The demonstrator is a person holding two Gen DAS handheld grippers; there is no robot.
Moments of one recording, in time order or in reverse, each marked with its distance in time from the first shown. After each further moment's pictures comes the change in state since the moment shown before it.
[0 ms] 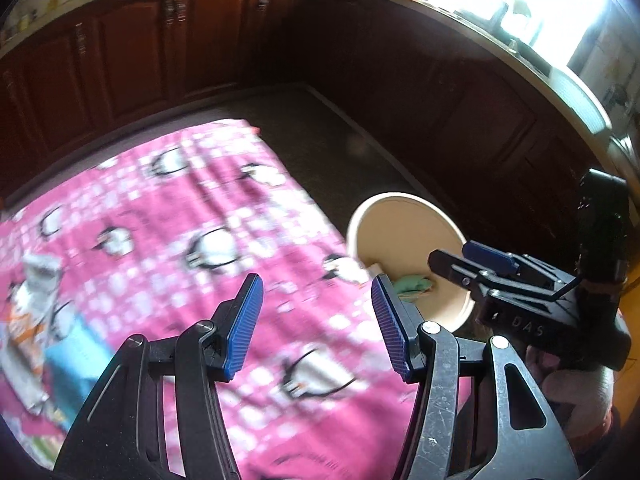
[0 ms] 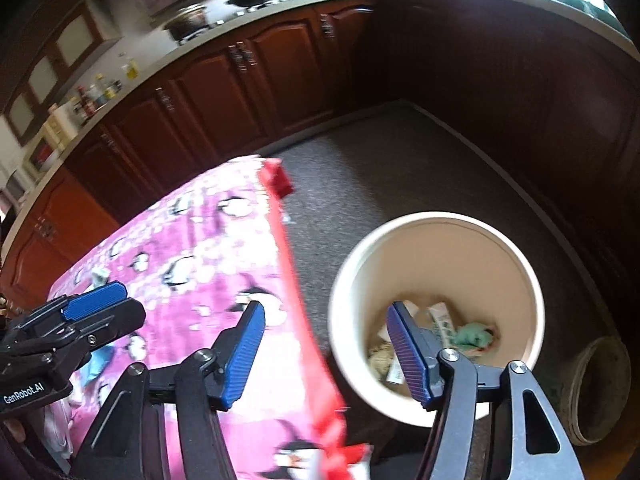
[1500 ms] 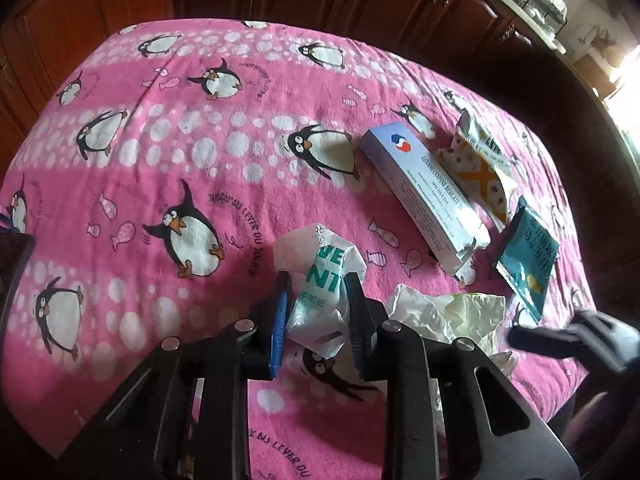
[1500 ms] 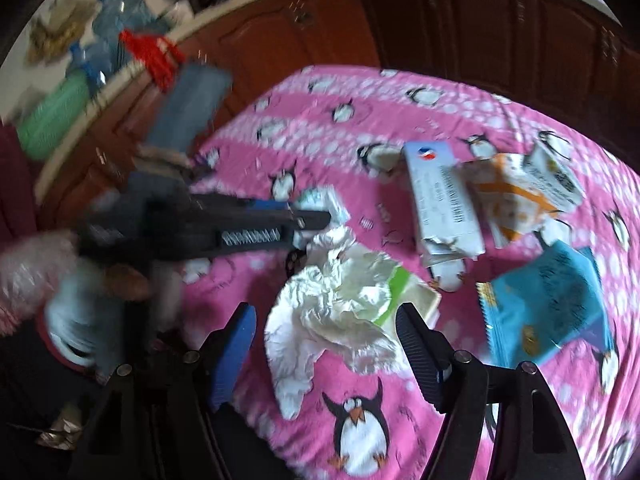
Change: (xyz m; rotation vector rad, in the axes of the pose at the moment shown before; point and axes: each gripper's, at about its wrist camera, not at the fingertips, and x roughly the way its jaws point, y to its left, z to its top) left arm -0.124 0.327 -0.188 -0.552 0.058 0.290; right arm 0.078 0.410 -0.155 -0.777 0.388 0.532
